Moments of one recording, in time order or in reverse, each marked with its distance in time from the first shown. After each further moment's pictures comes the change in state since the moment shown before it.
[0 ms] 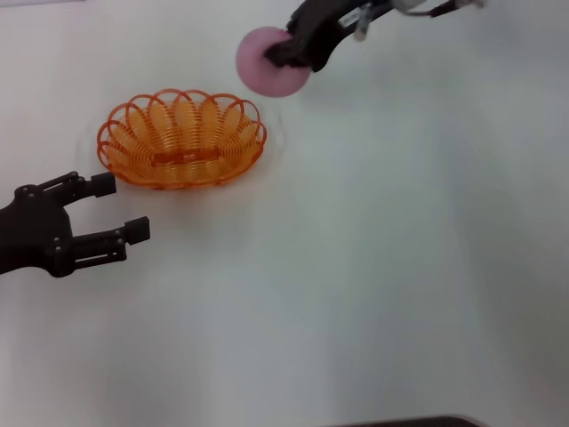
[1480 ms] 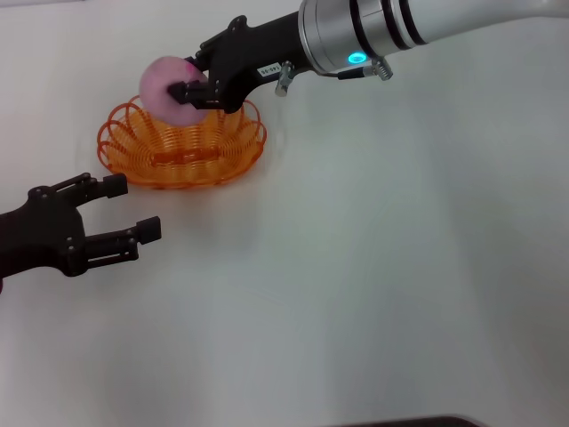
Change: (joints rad) left arm -0.016 -0.002 0.000 -0.054 0.000 -0.019 0.021; right arm 0.004 0.011 -0.199 0.366 0.605 0.293 -0.414
